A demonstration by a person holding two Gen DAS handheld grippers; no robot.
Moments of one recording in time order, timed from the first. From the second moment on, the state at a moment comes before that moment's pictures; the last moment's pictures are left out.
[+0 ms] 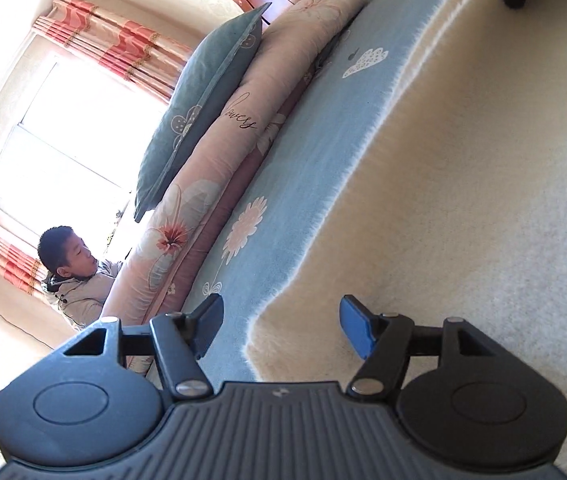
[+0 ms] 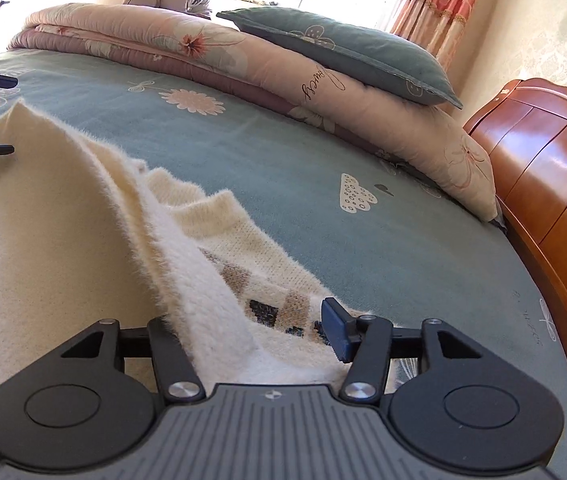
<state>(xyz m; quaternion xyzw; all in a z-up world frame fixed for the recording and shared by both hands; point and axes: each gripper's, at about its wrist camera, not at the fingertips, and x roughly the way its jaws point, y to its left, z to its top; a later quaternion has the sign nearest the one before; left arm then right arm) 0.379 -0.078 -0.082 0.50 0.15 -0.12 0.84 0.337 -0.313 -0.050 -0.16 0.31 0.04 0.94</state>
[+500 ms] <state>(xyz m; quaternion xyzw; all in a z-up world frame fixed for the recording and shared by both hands) 0.376 -0.064 -0.076 0.46 0.20 -0.15 0.85 0.397 -0.394 -0.028 0.10 0.39 0.18 0.90</state>
